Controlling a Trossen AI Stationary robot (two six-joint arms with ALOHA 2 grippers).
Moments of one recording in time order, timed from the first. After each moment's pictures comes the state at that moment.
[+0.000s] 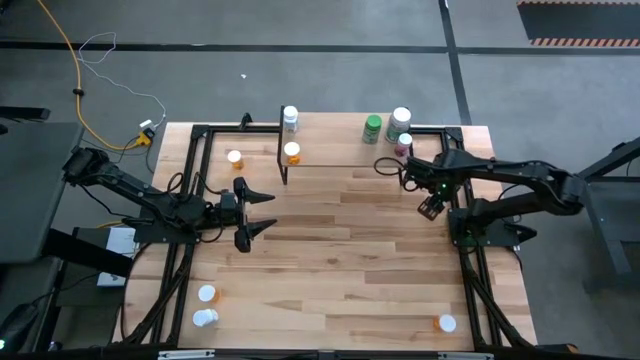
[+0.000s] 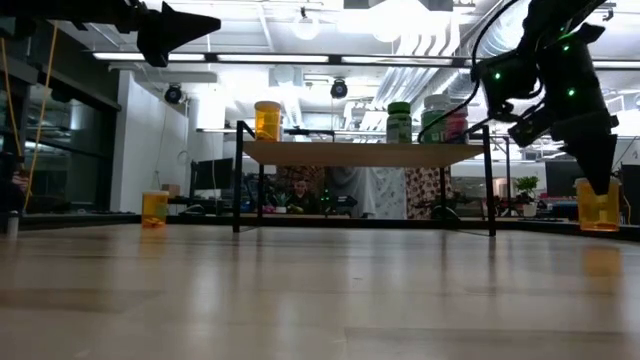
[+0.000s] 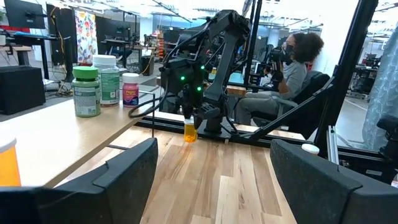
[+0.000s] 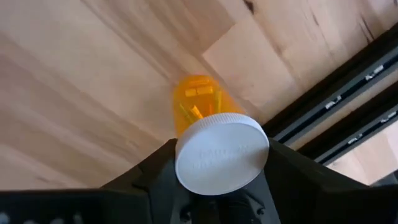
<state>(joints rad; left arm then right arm) -0.25 0.86 0.32 0.60 -0.53 -0.08 -0.44 1.17 0.72 -1.28 0.06 0.29</state>
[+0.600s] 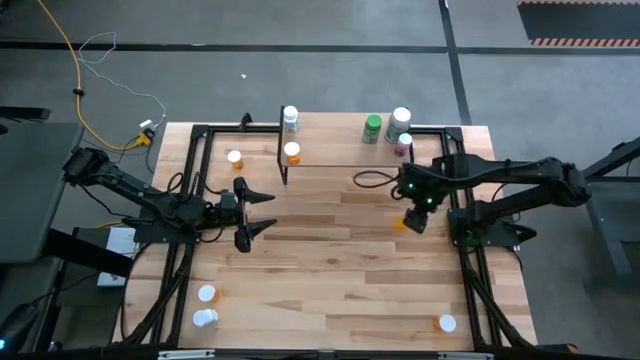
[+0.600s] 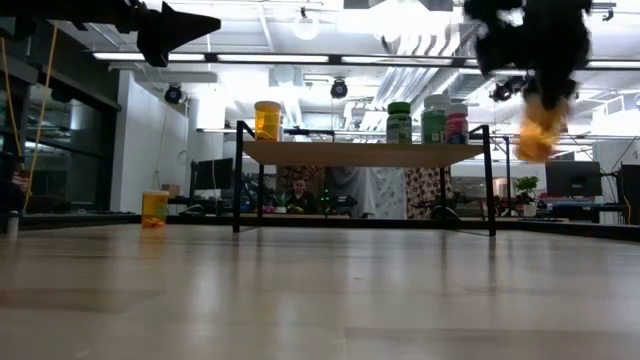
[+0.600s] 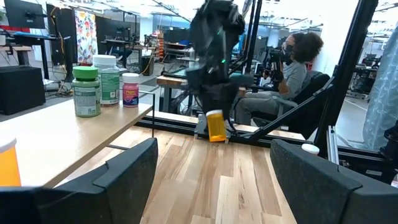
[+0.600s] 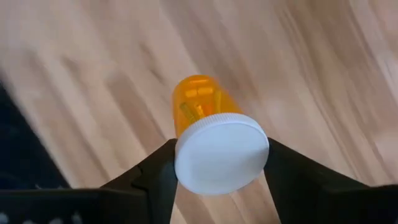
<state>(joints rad) -0.25 0.86 0.32 0.60 -0.53 -0.08 -0.10 1.14 0.99 -1.13 -0.24 0.45</state>
